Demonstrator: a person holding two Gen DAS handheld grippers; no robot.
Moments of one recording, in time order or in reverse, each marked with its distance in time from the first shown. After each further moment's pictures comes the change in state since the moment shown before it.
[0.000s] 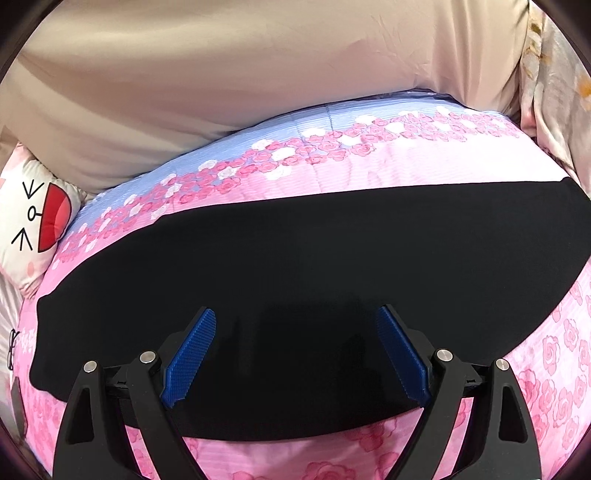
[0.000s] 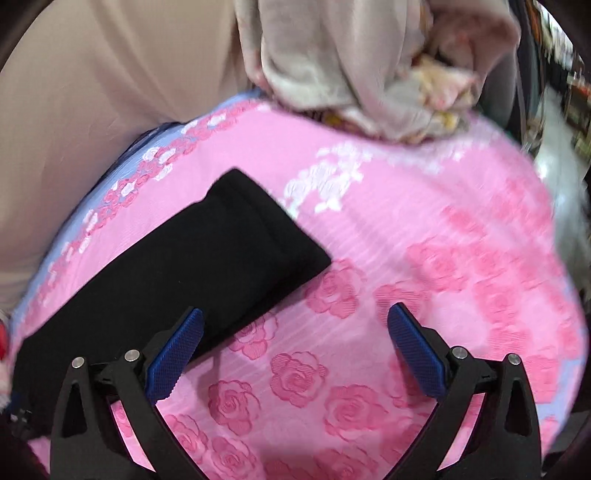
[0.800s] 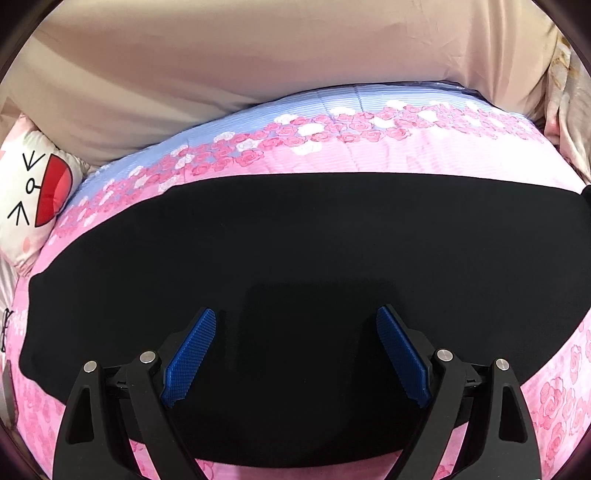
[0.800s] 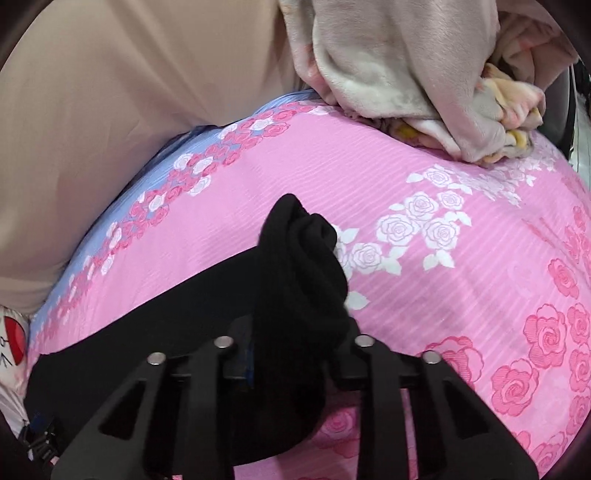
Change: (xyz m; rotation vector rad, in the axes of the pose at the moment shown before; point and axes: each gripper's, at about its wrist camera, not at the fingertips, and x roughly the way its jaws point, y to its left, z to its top) left arm 0.030 0.032 -0.005 -0.072 0.058 0.002; right arm 0.041 0.044 0.032 -0.052 -0.018 0.081
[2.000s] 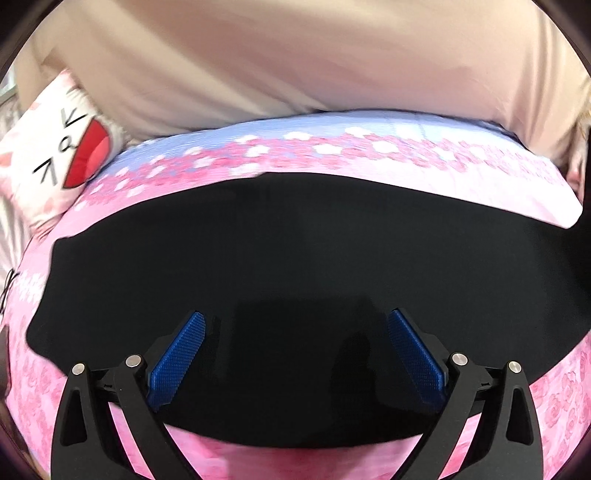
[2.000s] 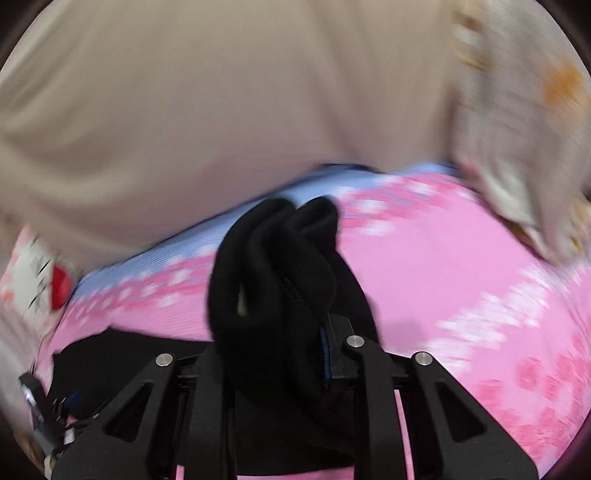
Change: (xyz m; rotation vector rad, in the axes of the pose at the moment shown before) left arm -0.016 0.090 -0.023 -0.161 -0.050 0.042; right arm -0.086 0.211 -0.008 -0.317 -0.059 0.299
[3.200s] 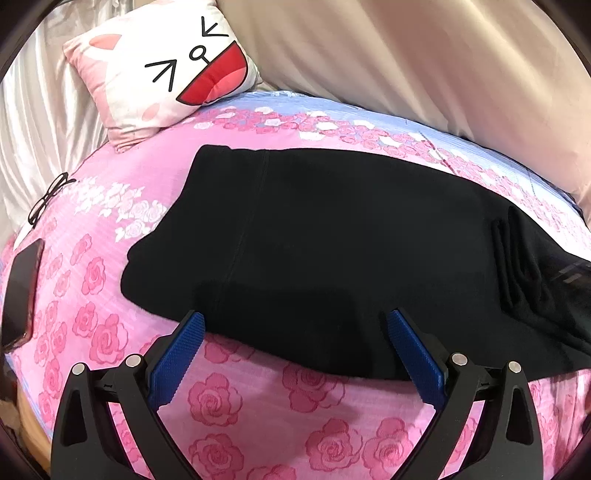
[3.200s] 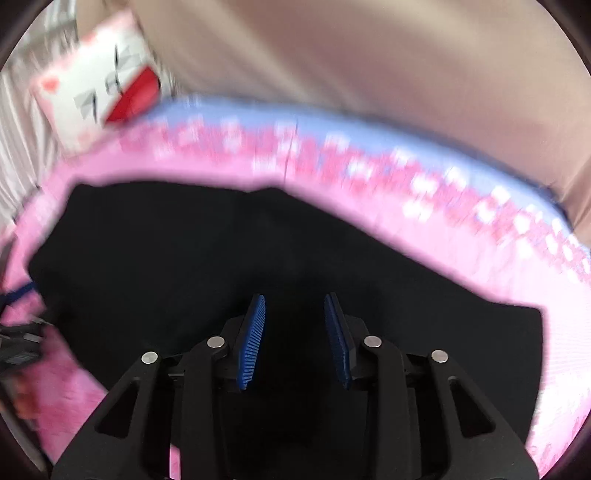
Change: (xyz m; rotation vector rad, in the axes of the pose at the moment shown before) left arm -0.007 0.199 -0.051 -0.273 0.041 0.083; right arm 0.141 0.289 -0.145 -0.535 0.260 0.011
